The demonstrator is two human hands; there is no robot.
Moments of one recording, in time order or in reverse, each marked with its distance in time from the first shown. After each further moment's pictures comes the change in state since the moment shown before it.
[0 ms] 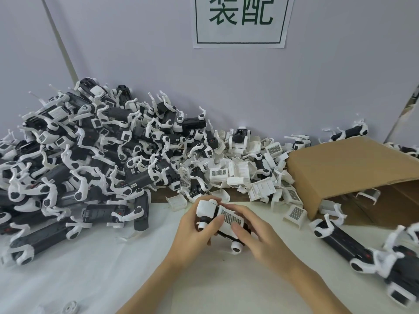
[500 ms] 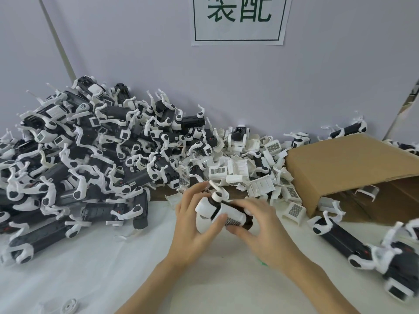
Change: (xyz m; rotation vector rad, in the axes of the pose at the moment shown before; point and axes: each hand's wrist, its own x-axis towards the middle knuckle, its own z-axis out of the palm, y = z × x) left_hand -0.001 0.003 0.003 0.341 0.123 0.308; right_hand 0.005 -0.005 -0.002 -0.475 0.255 -0.150
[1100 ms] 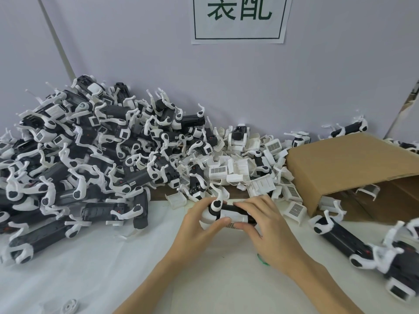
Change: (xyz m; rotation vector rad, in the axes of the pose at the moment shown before) left_hand 0.003 0.000 0.000 -0.080 -0.164 -0.212; right_hand -0.002 0.021 0.000 -0.223 0.004 -0.146
